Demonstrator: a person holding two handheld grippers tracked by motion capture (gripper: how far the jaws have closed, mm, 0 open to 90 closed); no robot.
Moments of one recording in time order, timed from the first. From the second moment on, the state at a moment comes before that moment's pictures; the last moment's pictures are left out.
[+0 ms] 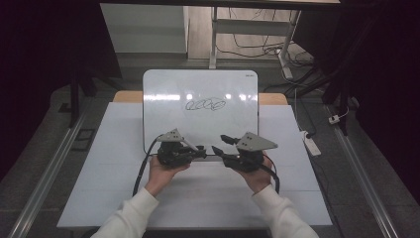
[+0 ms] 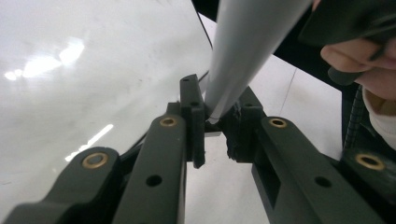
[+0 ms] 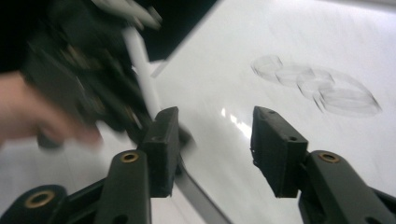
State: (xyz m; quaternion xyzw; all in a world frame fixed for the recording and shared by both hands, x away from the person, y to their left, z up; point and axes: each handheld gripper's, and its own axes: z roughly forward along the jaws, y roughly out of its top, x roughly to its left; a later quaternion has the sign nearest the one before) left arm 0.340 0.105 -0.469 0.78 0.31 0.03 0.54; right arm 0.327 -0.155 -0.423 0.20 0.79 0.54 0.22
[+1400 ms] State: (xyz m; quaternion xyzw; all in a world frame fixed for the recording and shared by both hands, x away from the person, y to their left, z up) left arm 0.343 0.164 -0.441 0.72 0.32 0.11 0.60; right arm 0.317 -0.306 -0.499 0.31 0.81 0.43 0.25
